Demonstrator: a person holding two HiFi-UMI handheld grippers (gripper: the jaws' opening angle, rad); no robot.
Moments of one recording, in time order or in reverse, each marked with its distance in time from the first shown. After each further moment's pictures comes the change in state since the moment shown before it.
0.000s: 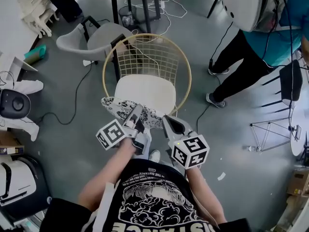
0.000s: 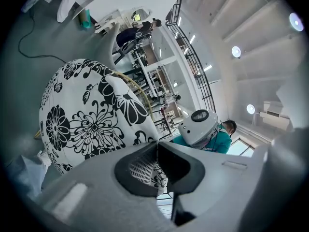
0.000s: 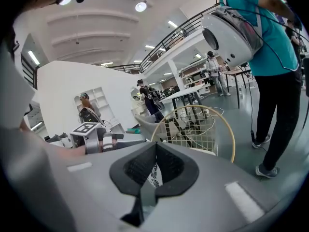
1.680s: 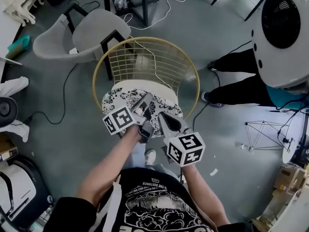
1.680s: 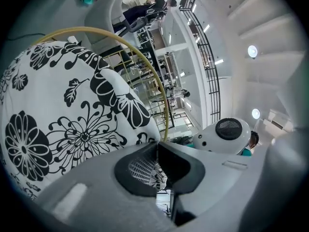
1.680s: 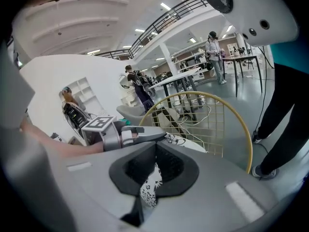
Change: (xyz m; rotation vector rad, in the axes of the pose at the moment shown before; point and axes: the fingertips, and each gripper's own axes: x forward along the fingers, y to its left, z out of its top) left arm 0.170 0.072 0.055 -0.106 0.165 -0.001; right arm 0.152 -0.068 0.021 0.060 0.175 -0.079
